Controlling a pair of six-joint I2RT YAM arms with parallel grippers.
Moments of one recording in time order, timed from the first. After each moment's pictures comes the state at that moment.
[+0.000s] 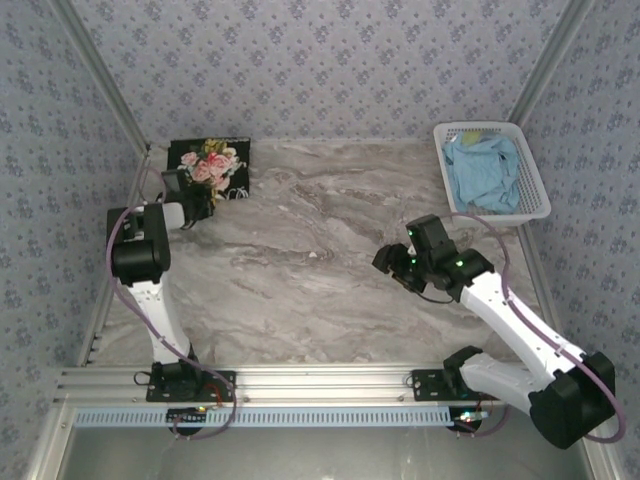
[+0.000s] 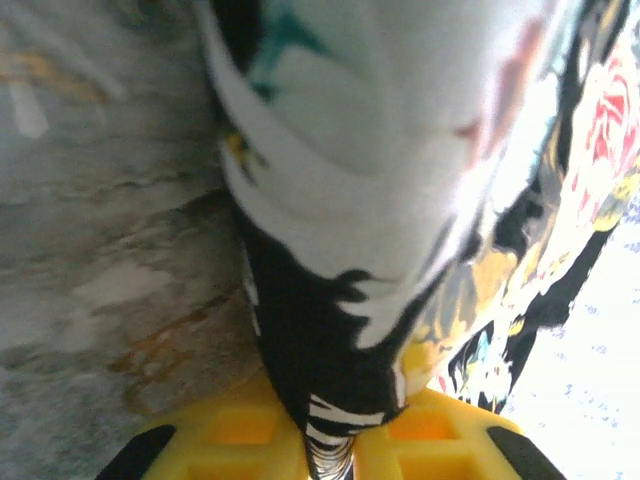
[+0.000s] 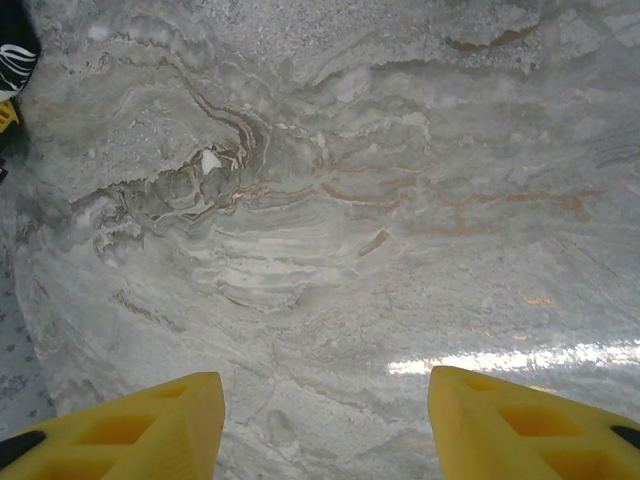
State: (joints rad) left arm 0.11 2.11 1.25 0.14 0.31 -1.55; right arm 0.49 1.04 0.83 -0.72 -0.19 0.96
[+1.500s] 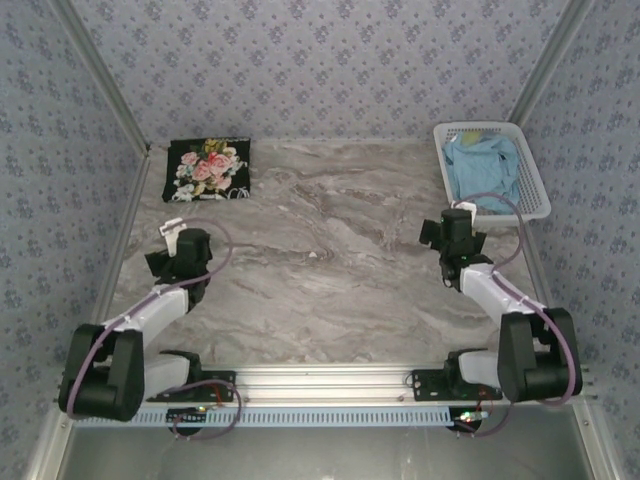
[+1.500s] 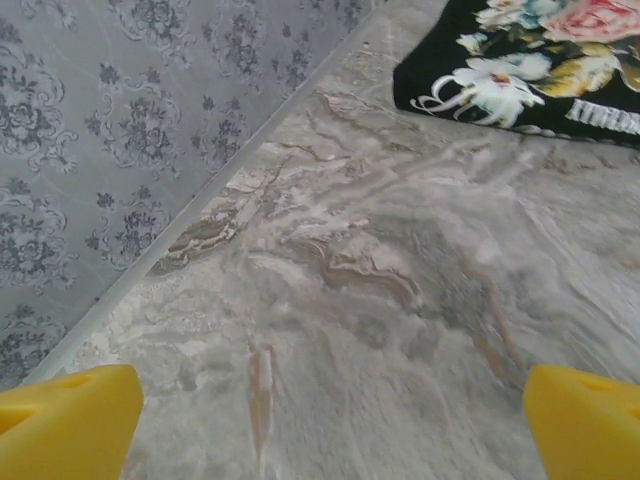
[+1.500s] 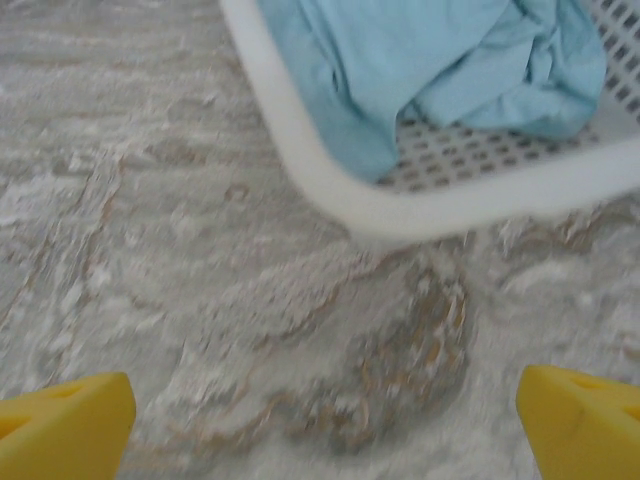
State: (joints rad) left arm -0.15 1.20 0.41 0.21 -0.68 -0.23; right arm 0.09 1.29 0.59 0.06 0.35 0.21
